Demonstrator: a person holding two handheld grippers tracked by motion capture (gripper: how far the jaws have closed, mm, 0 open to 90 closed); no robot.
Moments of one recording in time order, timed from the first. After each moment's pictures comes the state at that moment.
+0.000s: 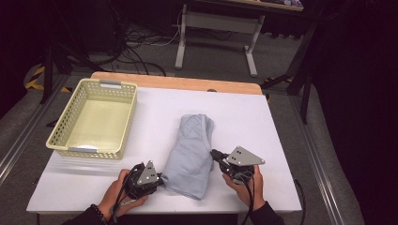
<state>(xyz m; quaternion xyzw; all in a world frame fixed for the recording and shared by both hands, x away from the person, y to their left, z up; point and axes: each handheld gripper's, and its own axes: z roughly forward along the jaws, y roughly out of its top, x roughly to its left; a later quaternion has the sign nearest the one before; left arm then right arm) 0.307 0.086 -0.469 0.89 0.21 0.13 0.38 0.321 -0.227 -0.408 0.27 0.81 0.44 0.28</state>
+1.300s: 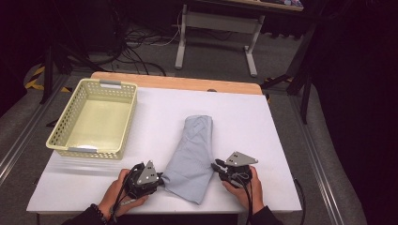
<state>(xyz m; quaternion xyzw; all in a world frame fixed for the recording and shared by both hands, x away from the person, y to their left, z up) 0.308 0.087 -0.470 0.89 0.21 0.13 0.38 0.330 -0.241 -0.451 0.33 0.83 0.38 0.21</state>
